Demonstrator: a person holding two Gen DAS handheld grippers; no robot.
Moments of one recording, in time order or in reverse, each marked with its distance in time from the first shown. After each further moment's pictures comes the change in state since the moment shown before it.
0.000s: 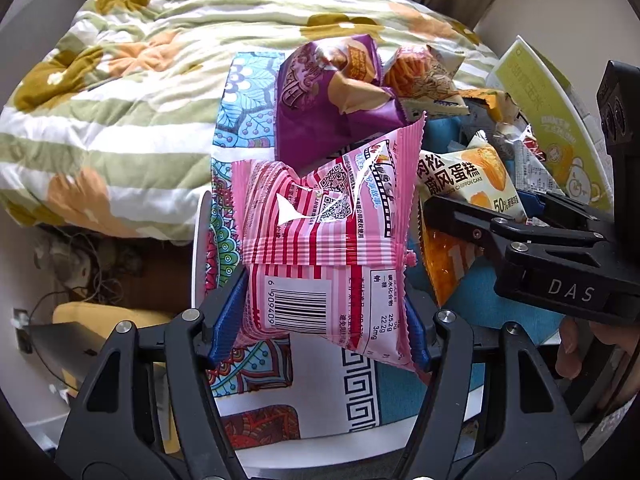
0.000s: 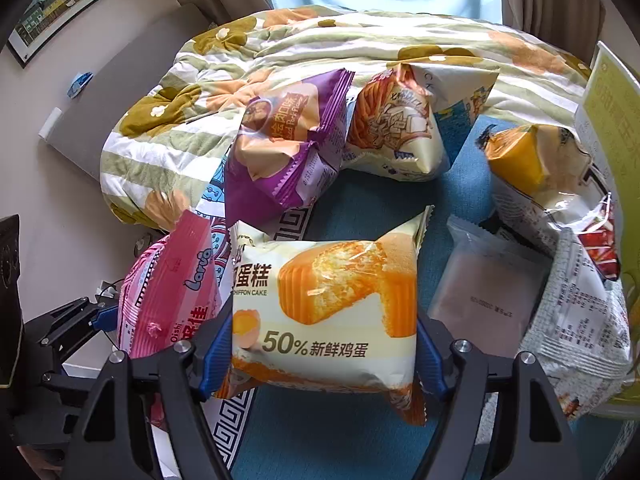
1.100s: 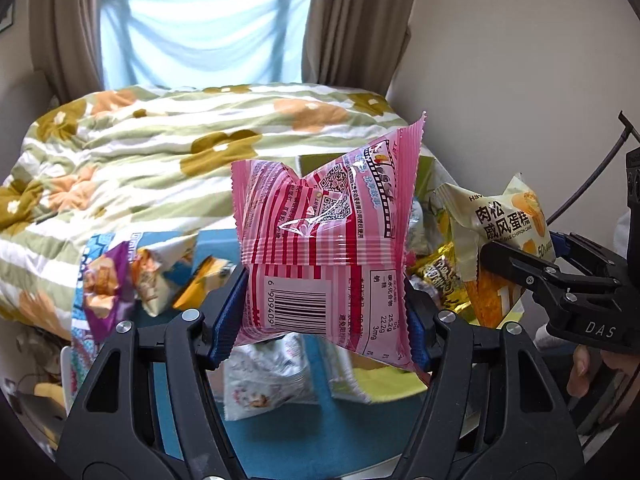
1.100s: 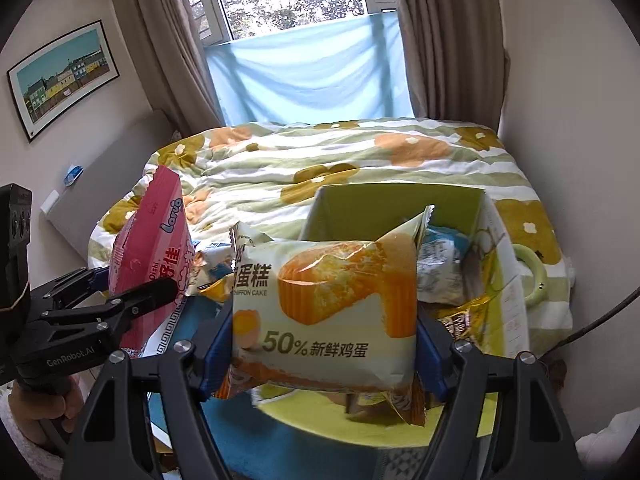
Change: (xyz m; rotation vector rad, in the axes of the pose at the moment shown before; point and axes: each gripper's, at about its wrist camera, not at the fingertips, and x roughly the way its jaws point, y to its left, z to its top) left arm -0.066 -0.318 0.118 0.149 -0.279 -0.096; right arm -0.260 -0.231 -0.003 0.052 -0.335 -0.128
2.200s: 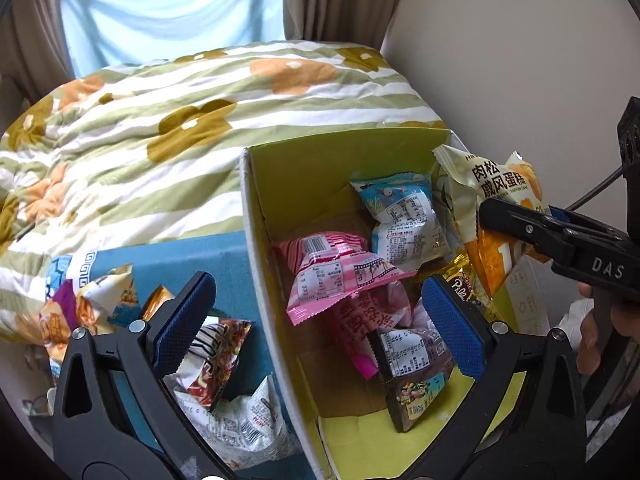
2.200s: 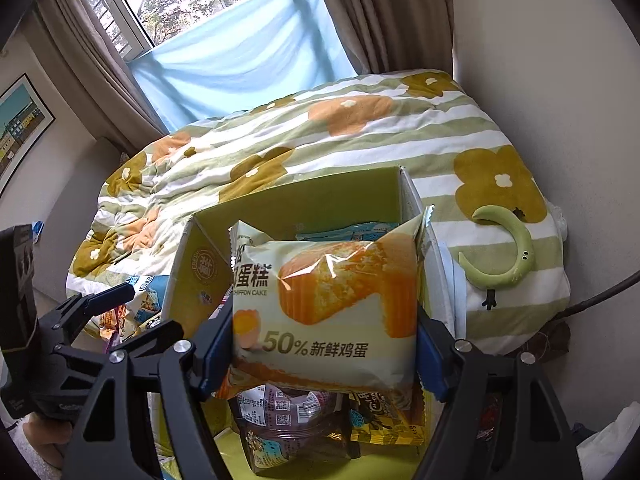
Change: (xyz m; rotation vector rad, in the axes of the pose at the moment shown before) left arm 0.110 -0.027 0.046 0.042 0.166 0.006; right arm 0.077 -0.110 0.047 0.195 0.128 -0.019
